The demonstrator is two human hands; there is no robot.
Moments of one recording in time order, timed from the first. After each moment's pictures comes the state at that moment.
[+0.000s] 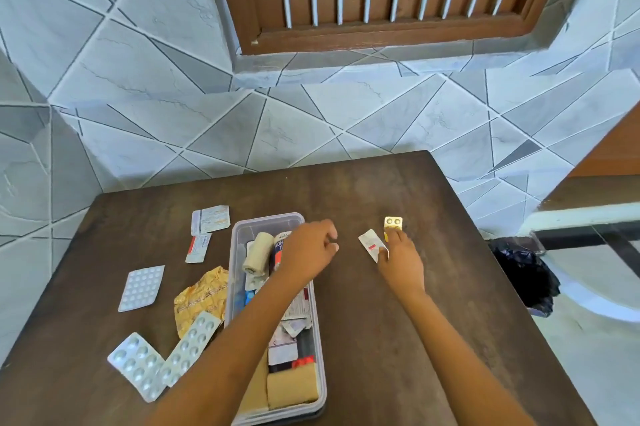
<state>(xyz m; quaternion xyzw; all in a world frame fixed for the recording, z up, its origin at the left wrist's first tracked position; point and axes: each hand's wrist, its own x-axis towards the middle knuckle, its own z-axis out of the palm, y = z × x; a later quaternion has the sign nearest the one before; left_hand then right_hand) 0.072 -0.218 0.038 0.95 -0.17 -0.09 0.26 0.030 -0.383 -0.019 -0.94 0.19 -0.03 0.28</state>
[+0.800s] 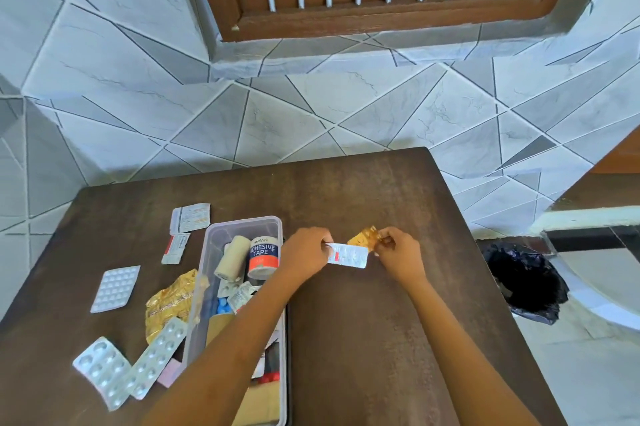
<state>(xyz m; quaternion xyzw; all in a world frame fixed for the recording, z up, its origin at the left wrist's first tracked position) 0.104 -0.266 -0.004 0.96 -0.14 -0.14 0.20 0.063 -0.441 -0.031 -0.86 0.19 -0.03 0.48</state>
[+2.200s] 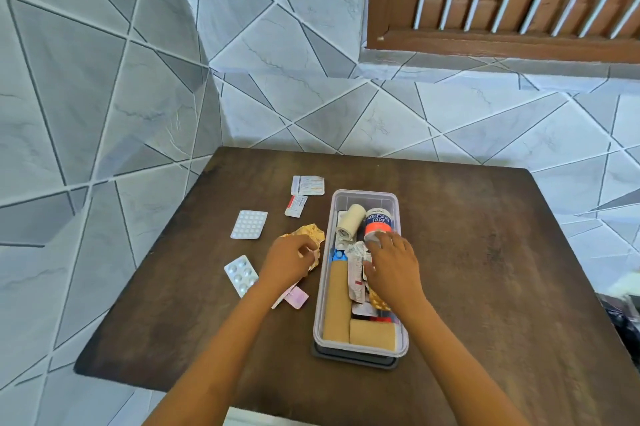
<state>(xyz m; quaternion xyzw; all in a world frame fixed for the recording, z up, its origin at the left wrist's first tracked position) -0.009 -0.033 0.024 0.94 0.03 -0.08 0.33 -0.016 -0.222 0.018 -0.99 -0.10 0.00 0.07</state>
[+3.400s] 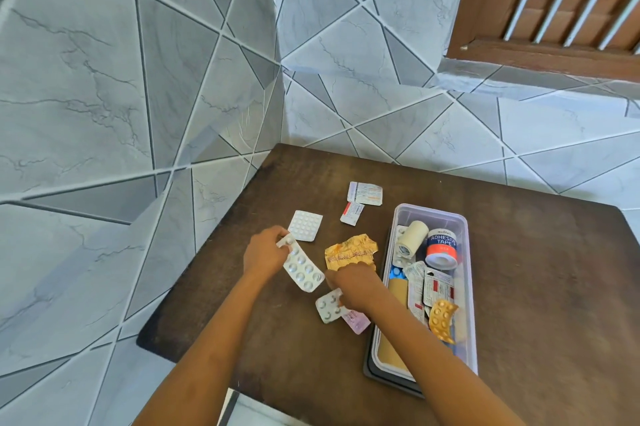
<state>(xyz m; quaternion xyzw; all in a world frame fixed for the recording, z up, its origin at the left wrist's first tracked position) -0.001 0.097 0.004 0.92 0.21 0.00 0.34 0.012 -0.082 -0.003 -0.92 -0.34 0.20 -0.03</state>
